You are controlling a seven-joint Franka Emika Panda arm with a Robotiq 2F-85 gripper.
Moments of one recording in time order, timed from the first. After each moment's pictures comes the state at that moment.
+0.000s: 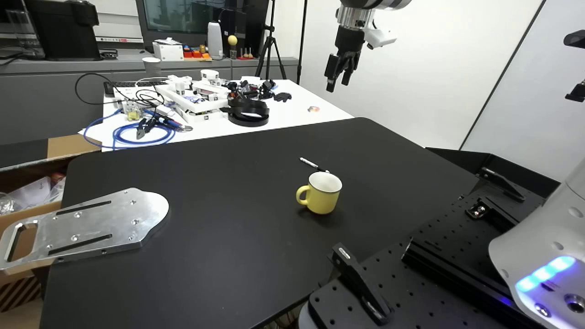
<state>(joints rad) -0.07 0.33 -0.09 -2.18 -0.02 2.63 -0.47</state>
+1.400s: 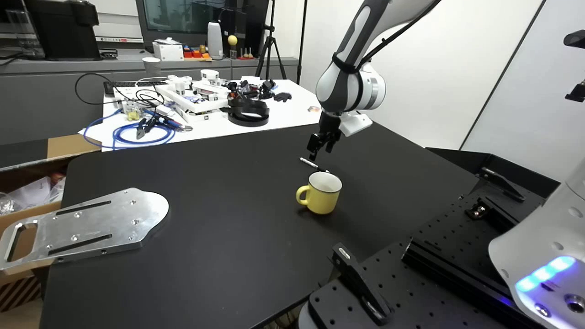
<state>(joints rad) -0.20 0.88 0.05 -2.02 -0.02 2.99 -0.38</state>
